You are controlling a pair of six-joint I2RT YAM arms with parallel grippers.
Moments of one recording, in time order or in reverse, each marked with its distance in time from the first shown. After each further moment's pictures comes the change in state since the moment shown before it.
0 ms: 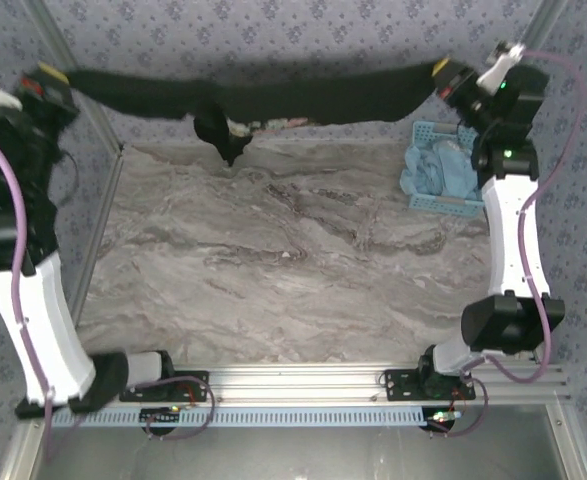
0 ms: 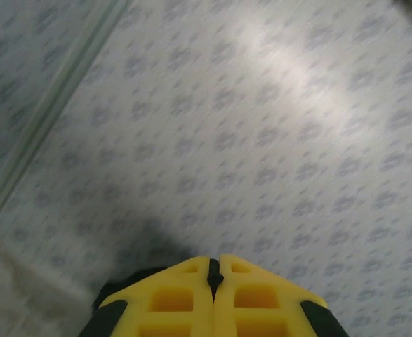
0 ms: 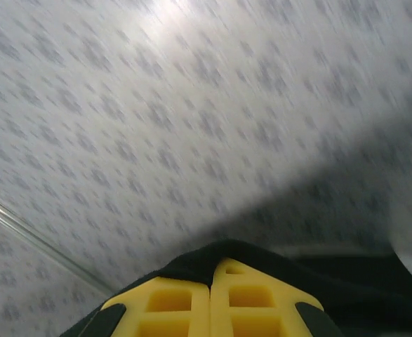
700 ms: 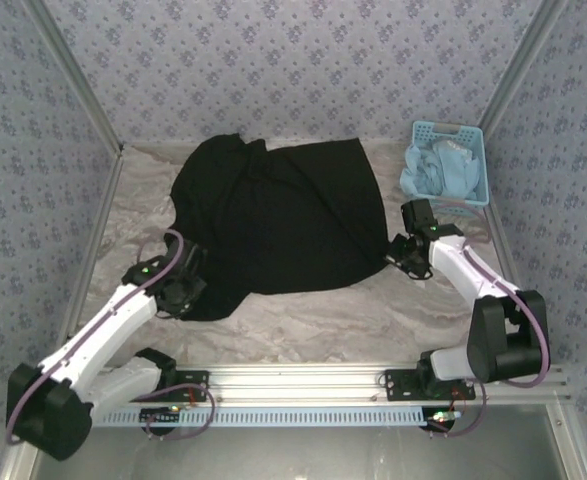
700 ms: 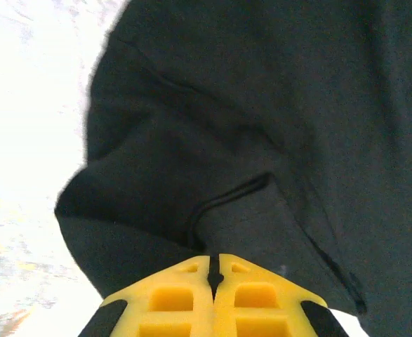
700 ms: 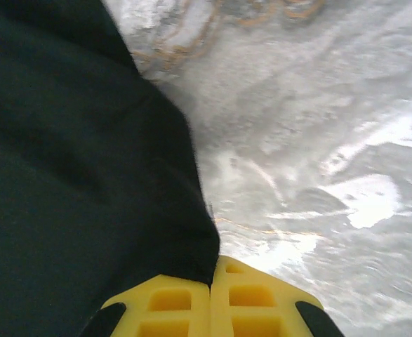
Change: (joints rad) left arm -0.528 -0.215 -1.395 -0.067 -0.139 -0.564; right arm 0.238 -0.148 -0.837 -0.556 0.480 -0.074
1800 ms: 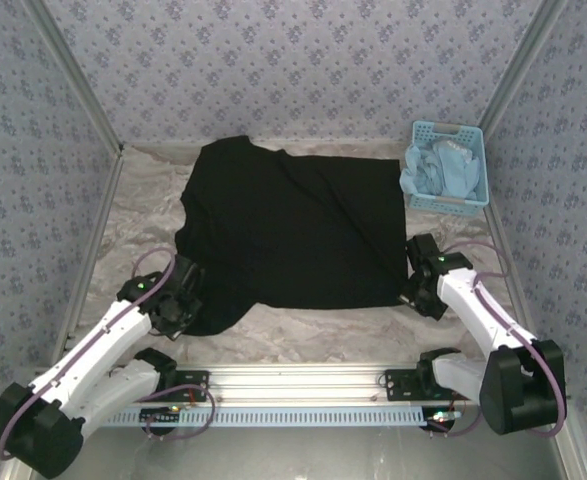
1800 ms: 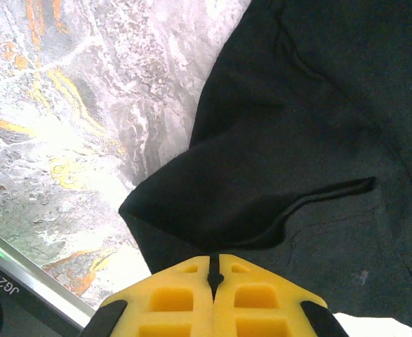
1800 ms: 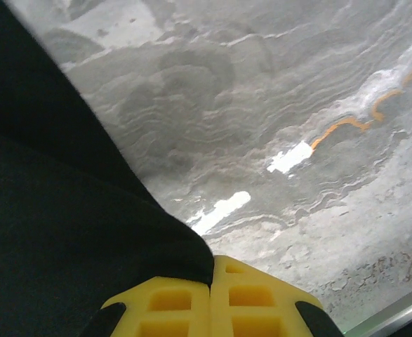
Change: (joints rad) left arm -0.021 -0.158 -0.084 -0.189 0.057 -0.084; right arm 0.019 -0.229 -0.201 -0.256 0.122 0.148
